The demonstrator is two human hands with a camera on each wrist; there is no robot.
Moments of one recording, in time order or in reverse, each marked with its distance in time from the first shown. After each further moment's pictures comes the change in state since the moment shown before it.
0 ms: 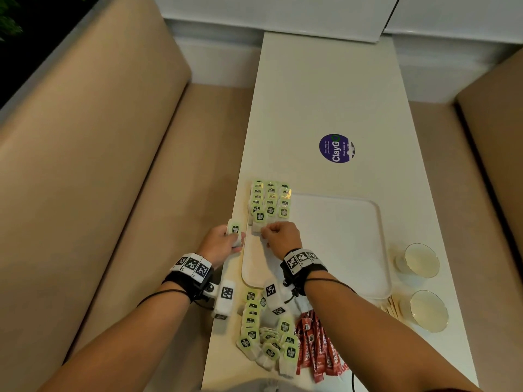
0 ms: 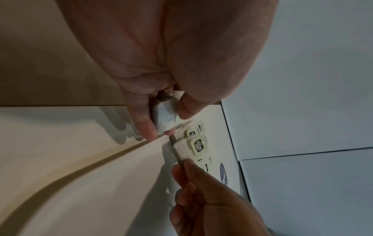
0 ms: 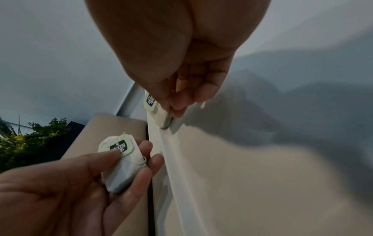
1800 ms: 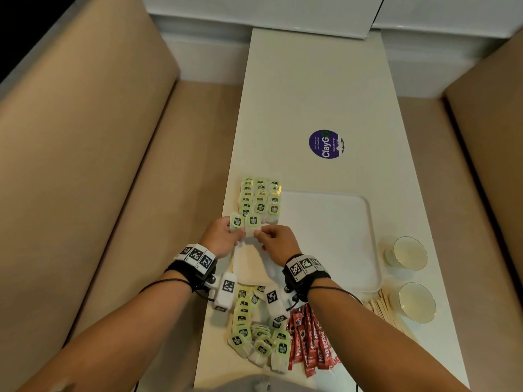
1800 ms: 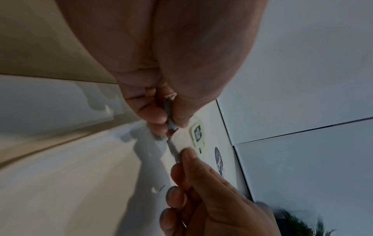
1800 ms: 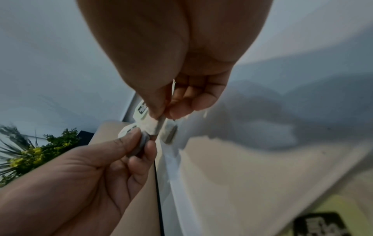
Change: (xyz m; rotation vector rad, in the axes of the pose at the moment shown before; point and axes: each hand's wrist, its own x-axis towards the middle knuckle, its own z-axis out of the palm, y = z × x) left_hand 0.002 0.019 0.018 0.375 -0.023 0.131; right_hand -0.014 0.020 -0.013 0.123 -0.087 -0.081
